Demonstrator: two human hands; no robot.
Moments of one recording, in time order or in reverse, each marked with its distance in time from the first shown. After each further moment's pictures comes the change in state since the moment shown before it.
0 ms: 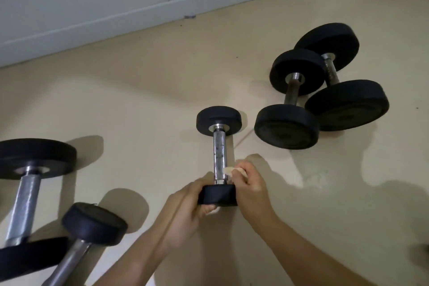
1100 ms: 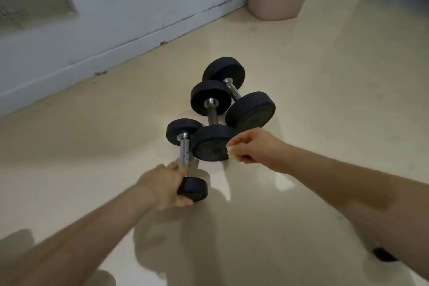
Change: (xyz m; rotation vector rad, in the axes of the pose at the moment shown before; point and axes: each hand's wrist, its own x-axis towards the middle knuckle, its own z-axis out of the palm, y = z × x) left_hand 0.122 0.072 -0.051 0.806 -0.457 0.321; right_hand 0.002 -0.105 -0.158 -0.065 0.003 0.265
